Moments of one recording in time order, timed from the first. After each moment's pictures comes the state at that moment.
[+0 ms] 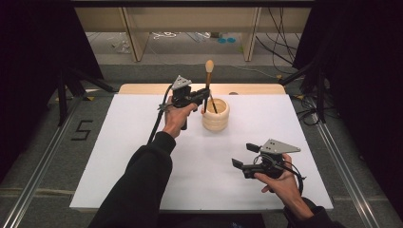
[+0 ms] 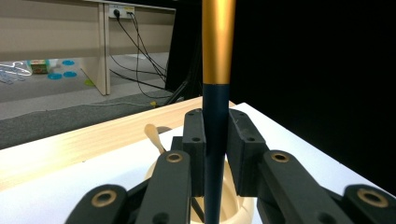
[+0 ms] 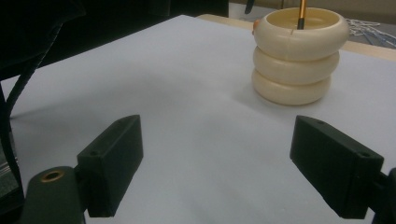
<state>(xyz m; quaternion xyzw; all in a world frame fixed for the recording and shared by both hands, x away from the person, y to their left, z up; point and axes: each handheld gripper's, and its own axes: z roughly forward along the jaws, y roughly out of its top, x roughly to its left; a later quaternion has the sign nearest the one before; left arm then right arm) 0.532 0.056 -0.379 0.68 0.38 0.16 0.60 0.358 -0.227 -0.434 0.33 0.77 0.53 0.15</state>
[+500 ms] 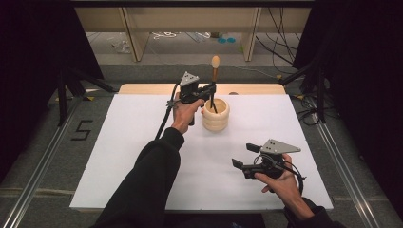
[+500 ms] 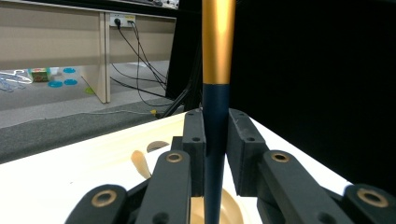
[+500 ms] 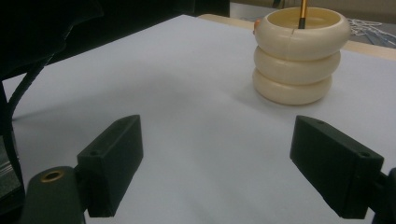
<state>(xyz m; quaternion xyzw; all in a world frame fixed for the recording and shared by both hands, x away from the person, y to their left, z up) 0.546 0.035 -0.380 0.68 0.38 0.17 0.61 0.359 -0.229 -0.435 0.32 0.77 0.53 0.16</state>
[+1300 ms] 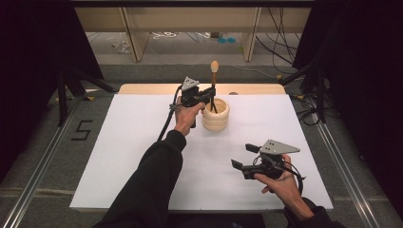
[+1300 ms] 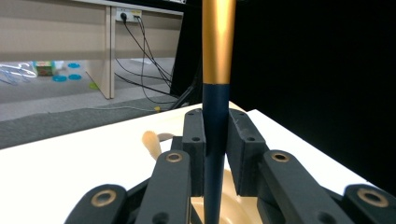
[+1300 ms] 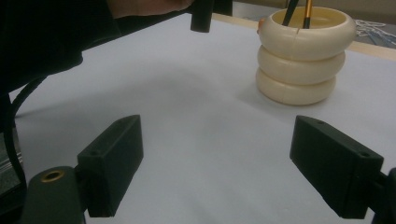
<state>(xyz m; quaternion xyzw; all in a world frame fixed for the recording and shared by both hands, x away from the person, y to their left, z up) 0.557 0.033 -0.408 0.67 0.40 0.16 0.61 0.358 -0.227 -0.434 0.32 0.77 0.53 0.15</state>
